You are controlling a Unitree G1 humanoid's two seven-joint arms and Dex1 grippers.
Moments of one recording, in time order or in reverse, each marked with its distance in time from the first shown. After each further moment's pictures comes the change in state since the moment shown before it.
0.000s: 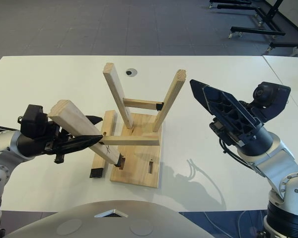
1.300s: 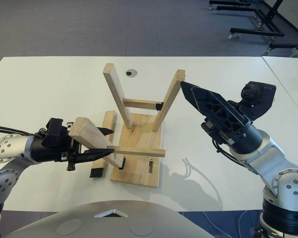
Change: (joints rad) left arm 0.008 0.092 -0.128 -0.037 0.211 -0.106 -0.022; right arm -0.025 0.000 0.078 -0.003 -0.001 -0.022 -0.021
